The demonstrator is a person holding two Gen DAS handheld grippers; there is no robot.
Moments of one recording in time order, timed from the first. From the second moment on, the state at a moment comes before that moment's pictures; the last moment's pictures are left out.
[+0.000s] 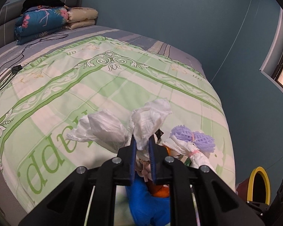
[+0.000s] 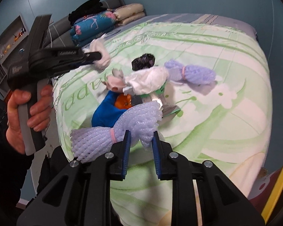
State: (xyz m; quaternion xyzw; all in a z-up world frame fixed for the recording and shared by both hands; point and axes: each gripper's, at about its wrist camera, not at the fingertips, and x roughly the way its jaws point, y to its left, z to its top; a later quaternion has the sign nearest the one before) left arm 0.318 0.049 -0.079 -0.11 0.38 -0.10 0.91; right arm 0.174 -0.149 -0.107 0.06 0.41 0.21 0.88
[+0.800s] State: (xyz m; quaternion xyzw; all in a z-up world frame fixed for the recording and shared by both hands) left arm 0.230 0.018 -0.033 -0.09 0.32 -0.14 0.93; right arm 0.117 -0.213 -0.045 0.07 0.34 0.15 0.93
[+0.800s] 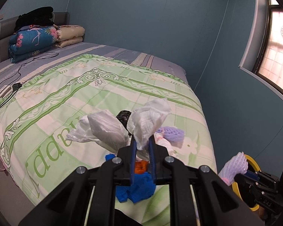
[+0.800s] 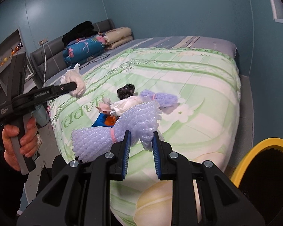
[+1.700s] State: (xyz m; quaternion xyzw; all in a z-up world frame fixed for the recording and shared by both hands) left arm 0.178 -0.066 -0.006 -0.04 0.30 -0.22 0.93; right arm 0.068 -0.312 -0.014 0.11 0.26 0.05 0.96
